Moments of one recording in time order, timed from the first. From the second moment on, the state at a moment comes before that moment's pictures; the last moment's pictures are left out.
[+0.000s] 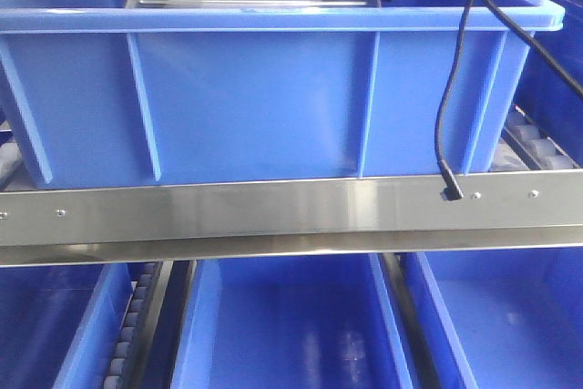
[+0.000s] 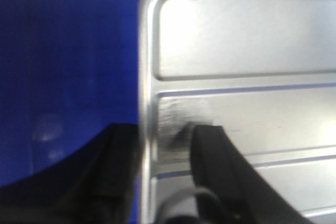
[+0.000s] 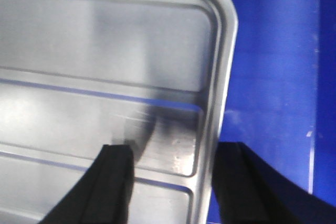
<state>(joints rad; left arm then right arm) -0.40 1.80 -1.73 0.01 0.83 -0.29 0.42 1.87 -1.81 -0.06 0.85 0.38</state>
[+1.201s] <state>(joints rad) -0.35 1.74 -1.67 -0.05 0.79 -0.29 0.40 1.80 -1.76 0.01 0.72 0.26</state>
